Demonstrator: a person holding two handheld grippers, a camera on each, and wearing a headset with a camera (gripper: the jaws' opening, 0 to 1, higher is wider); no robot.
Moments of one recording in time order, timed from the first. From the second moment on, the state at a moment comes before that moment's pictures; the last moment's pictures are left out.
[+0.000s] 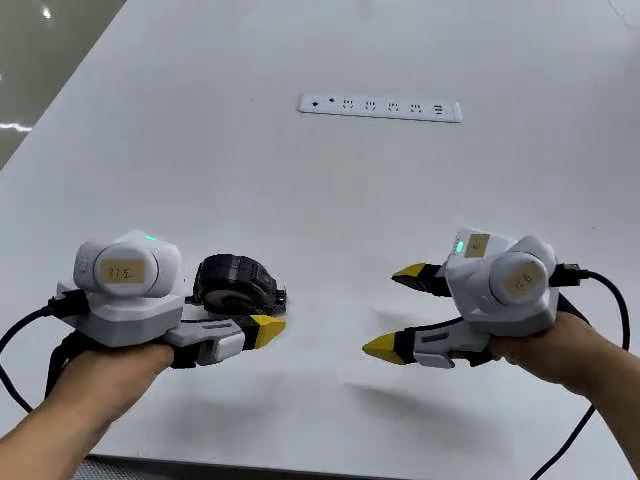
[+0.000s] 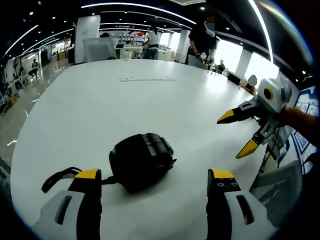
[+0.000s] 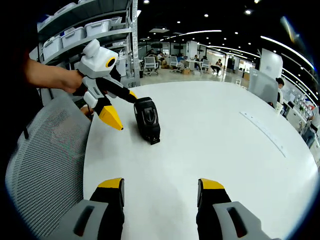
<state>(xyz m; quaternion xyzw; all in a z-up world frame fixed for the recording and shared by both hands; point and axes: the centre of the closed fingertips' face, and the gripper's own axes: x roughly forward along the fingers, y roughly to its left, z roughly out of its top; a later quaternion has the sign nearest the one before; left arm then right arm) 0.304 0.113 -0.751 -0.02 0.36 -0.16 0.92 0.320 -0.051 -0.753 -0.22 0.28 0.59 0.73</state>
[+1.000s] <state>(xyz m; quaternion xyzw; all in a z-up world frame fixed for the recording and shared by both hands) 0.277 0.107 -0.730 0.03 0.29 -0.23 0.93 0.294 -0.096 -0.738 -0.14 0.24 0.52 0.81</state>
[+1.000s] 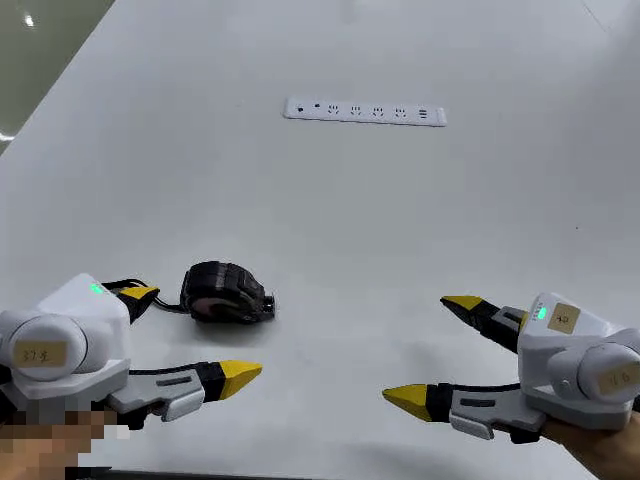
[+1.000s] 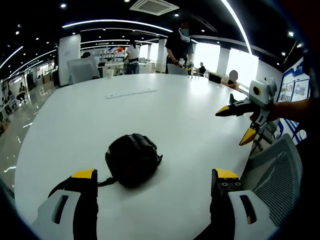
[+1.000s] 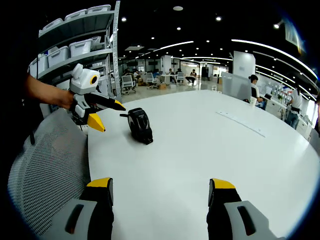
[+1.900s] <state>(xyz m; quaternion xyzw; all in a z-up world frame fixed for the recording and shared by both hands) 0.257 0.105 -0.722 0.05 0.27 -0.26 0.93 0.281 -0.102 -0.734 -0.11 0.23 0.50 0.83</state>
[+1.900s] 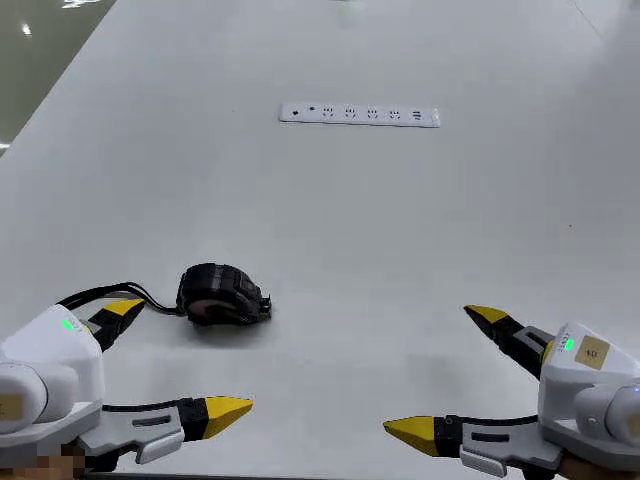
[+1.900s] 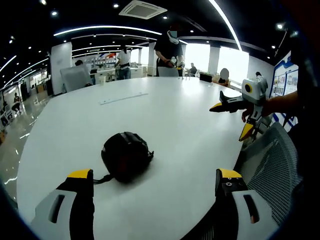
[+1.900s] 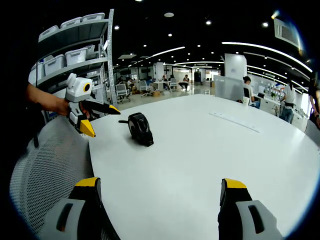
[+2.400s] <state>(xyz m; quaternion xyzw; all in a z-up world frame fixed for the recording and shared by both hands) 0.258 0.110 -0.718 0.05 0.26 -0.26 0.93 0.281 -0.102 -0.733 -0.10 0.22 0.50 0.83</state>
